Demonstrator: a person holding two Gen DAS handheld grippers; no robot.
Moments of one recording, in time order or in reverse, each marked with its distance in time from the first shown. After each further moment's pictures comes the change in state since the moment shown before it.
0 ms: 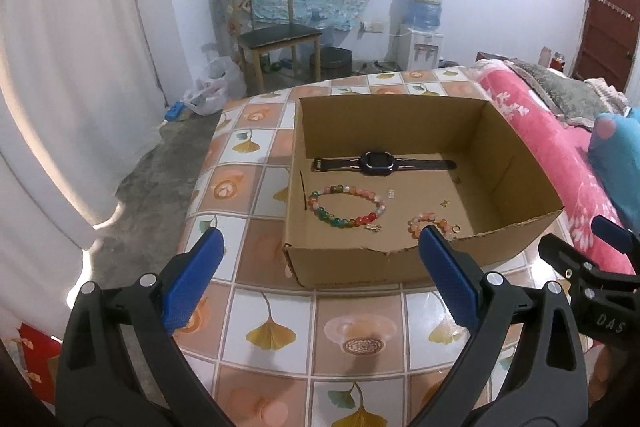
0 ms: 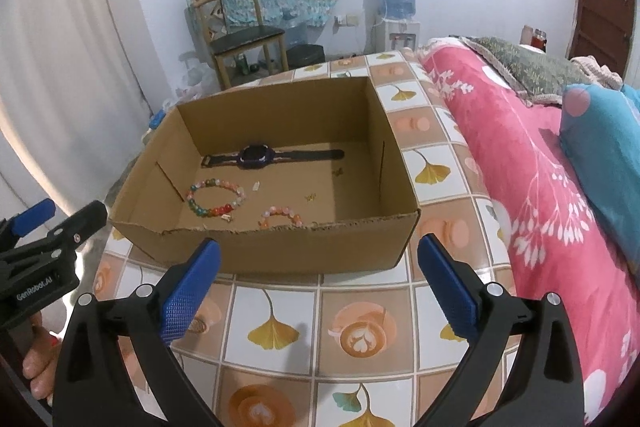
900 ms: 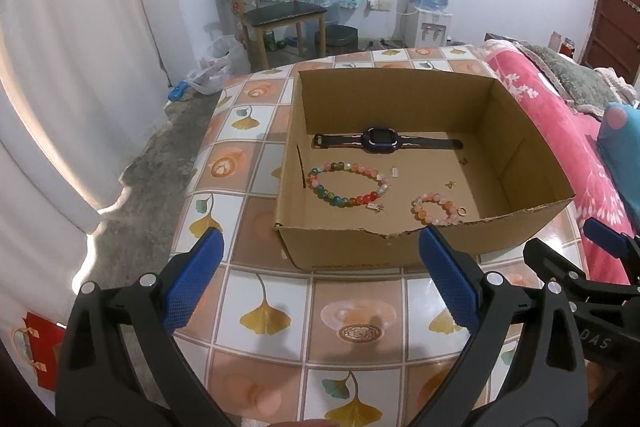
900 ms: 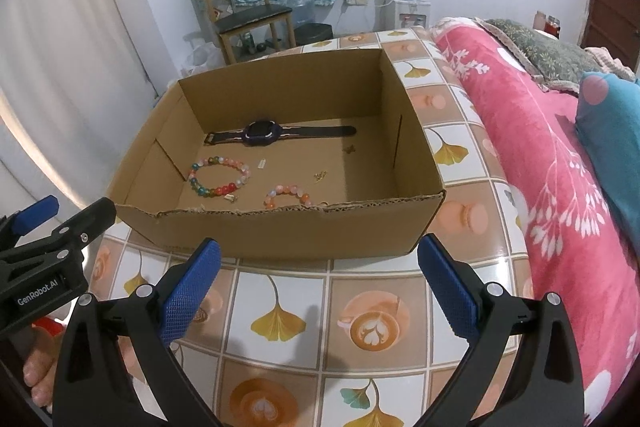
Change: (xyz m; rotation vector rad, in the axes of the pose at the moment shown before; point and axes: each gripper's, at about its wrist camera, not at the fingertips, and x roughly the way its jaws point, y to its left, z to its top) left arm 0.016 -0.006 -0.002 -0.008 0.082 0.012; right arm 0.020 0.004 -0.003 -0.012 0.072 0.028
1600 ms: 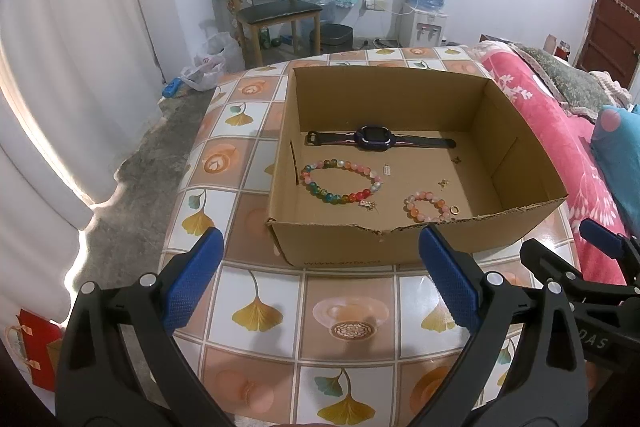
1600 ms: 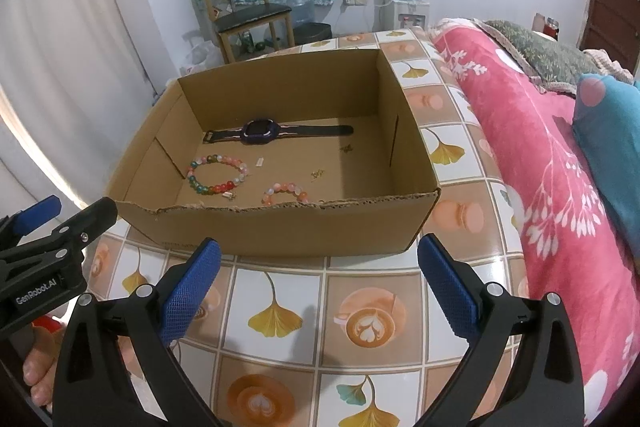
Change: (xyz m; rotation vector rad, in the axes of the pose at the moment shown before) left arm -0.002 -0.002 -0.003 -0.010 0.007 -0.023; right arm -0.004 -0.002 -0.001 -0.009 -0.001 -0.005
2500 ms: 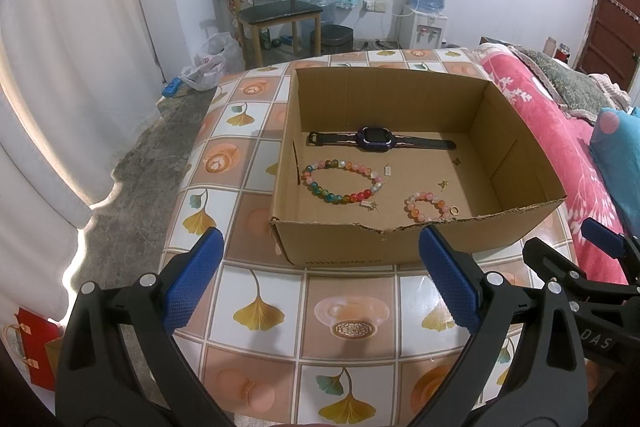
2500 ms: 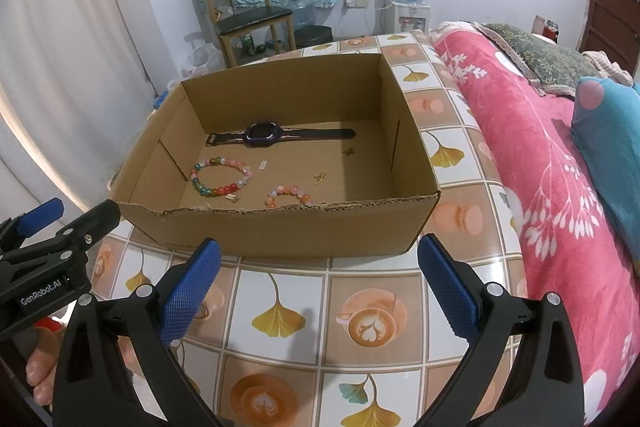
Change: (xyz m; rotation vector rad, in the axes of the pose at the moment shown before) left arm -0.001 0.001 0.000 -0.001 -0.003 -0.001; right arm -0.004 0.000 0.001 -0.008 -0.006 0.006
